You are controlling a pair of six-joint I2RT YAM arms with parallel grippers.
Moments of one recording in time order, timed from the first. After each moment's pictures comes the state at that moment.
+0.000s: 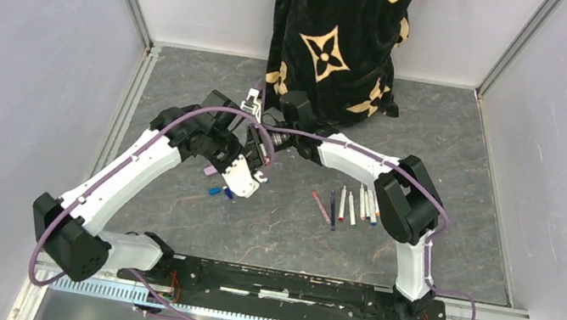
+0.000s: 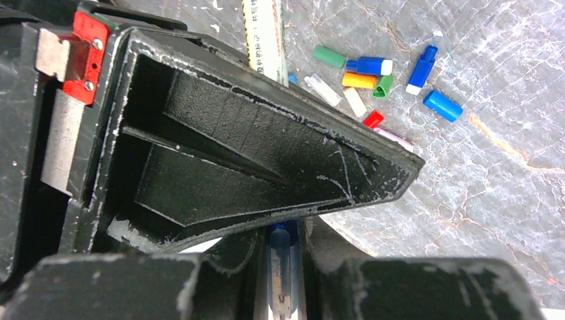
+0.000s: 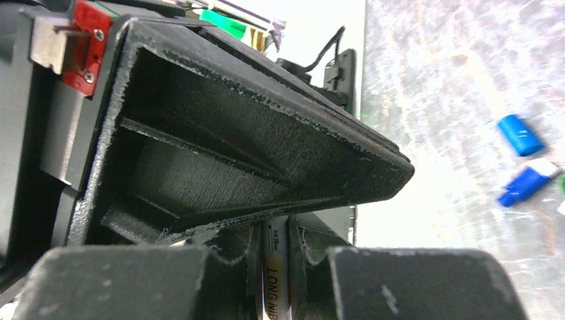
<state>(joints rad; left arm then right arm) -0.55 1.23 1.22 -1.08 0.22 1.75 0.79 2.02 1.48 0.13 -1.20 0.69</state>
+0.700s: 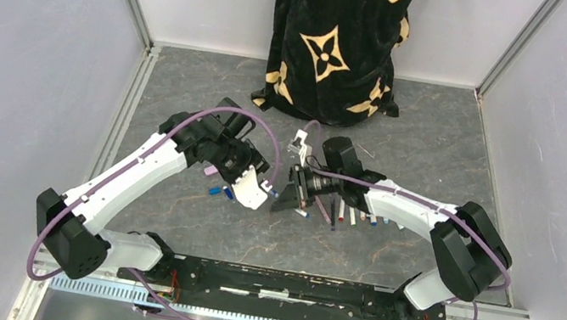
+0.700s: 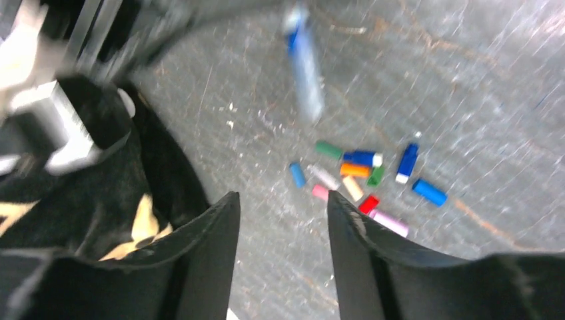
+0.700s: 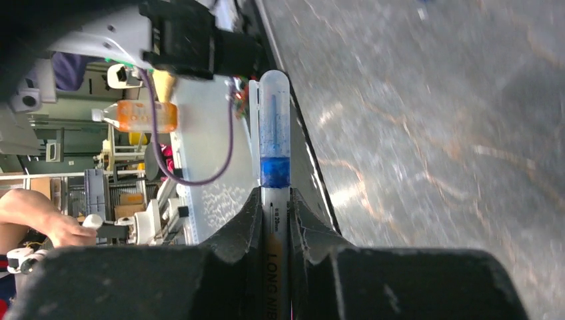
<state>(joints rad) -0.59 1.27 1.24 -1.07 0.39 1.72 0.74 1.54 0.82 0.06 -0.88 0.56</state>
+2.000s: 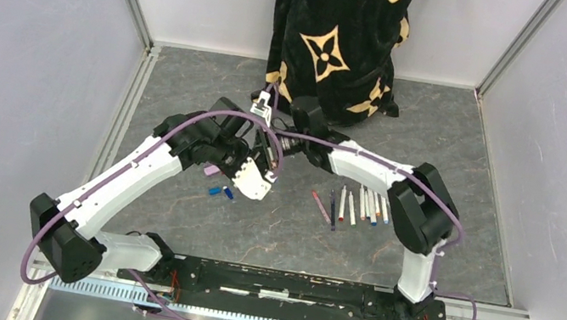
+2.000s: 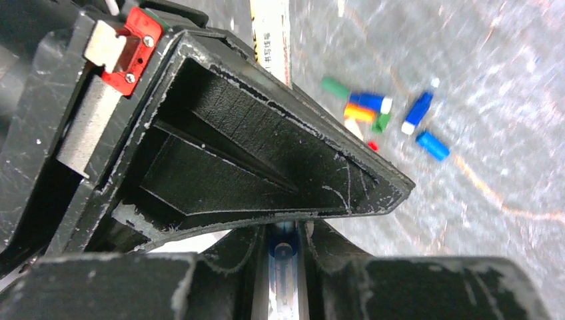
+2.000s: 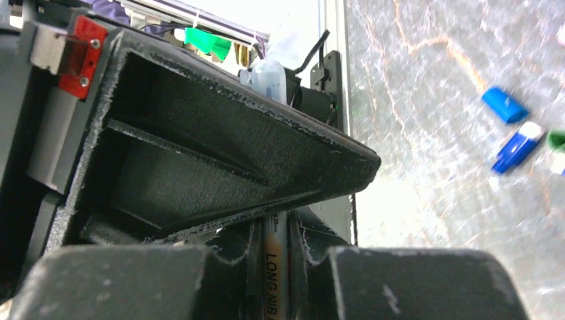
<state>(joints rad) -0.66 1.23 1.20 -1.02 0.20 1.55 0.78 1.88 1.30 0.19 -1.09 0.70</state>
